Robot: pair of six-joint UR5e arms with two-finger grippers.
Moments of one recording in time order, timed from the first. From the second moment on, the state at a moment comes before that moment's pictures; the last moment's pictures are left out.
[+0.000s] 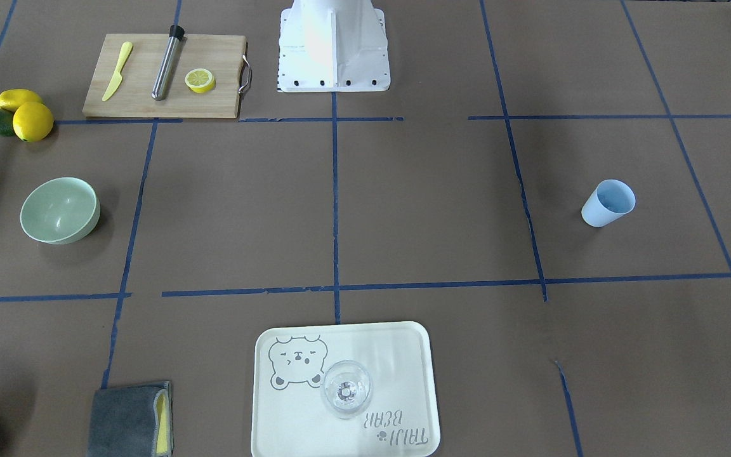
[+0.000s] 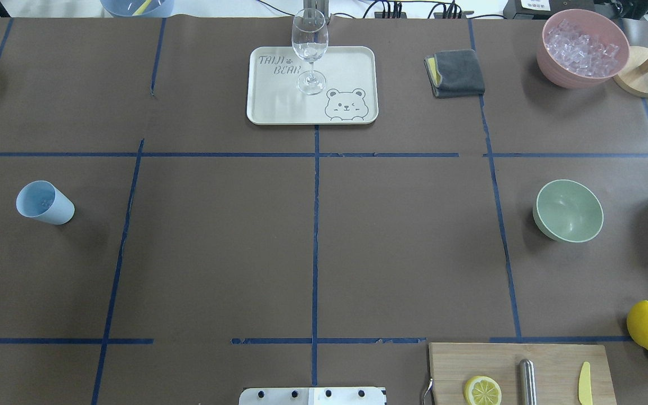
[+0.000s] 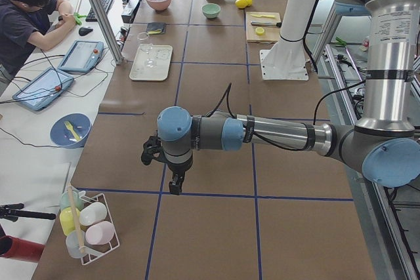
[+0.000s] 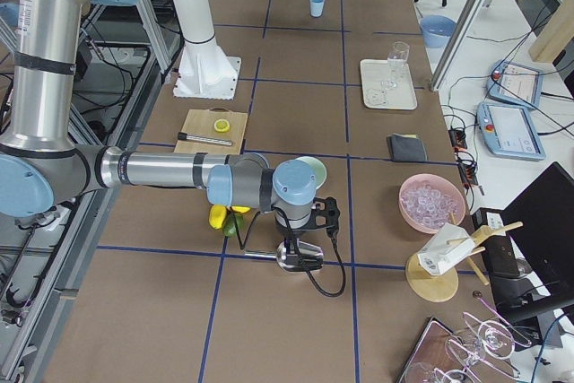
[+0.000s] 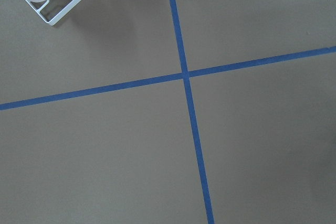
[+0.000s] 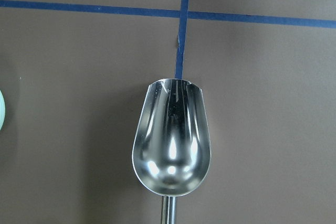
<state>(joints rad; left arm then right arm) -1.62 -1.55 -1.72 -1.47 -2.35 0.19 1.58 -1.77 1.78 -1.61 2.38 -0.09</state>
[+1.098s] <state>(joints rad) -1.62 -1.55 -1.74 -1.53 -2.34 0.20 1.58 -1.74 1.79 -1.61 2.39 -0.08</state>
